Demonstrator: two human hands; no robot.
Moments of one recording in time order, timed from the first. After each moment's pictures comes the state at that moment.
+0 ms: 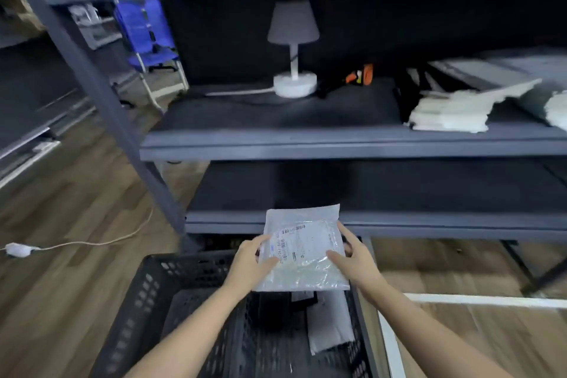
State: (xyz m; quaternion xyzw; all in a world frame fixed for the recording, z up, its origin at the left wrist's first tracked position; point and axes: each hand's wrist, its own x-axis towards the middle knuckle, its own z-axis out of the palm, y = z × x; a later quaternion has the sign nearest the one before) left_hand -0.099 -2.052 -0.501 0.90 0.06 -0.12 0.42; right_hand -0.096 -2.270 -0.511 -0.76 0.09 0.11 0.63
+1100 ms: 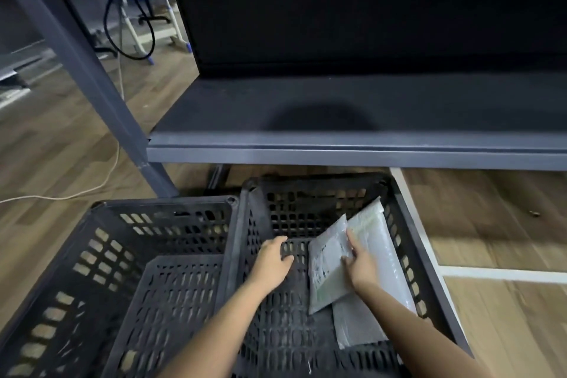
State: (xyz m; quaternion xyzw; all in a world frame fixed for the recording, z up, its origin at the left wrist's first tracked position) left_hand -0.021 -2.031 -0.851 0.91 0.07 -0.18 0.38; right_hand -0.024 -2.213 -0.871 -0.85 0.18 0.14 0.47
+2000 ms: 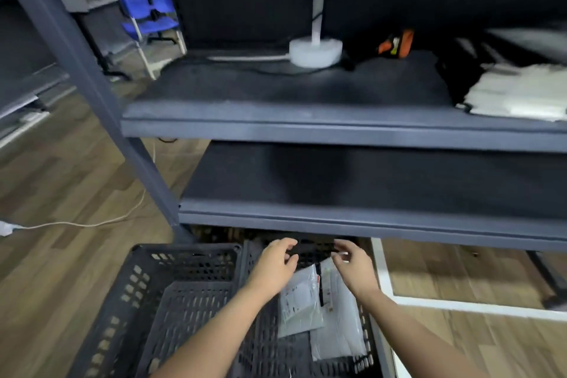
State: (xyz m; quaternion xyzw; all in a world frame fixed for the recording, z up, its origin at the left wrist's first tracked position) left_hand -0.043 -2.066 -0.636 0.91 0.00 -0.13 0.38; right_hand -0.041 -2.236 -0.652 -0.86 0.14 0.10 0.48
